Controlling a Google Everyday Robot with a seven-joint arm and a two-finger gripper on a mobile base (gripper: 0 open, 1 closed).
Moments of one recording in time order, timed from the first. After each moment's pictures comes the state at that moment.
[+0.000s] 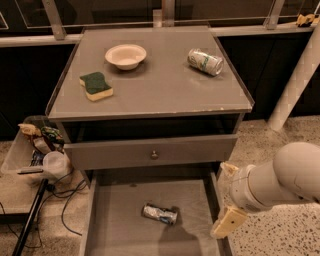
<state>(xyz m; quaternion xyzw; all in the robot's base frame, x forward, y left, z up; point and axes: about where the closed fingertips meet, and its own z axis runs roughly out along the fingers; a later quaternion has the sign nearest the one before) 0.400 -0.167 0.697 -0.57 0.78 0.07 0.23</state>
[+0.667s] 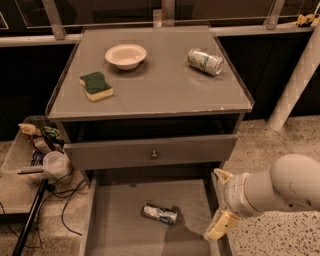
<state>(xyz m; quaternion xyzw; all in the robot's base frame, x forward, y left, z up) 0.406 -0.159 0.663 -0.56 0.78 0.11 0.26</state>
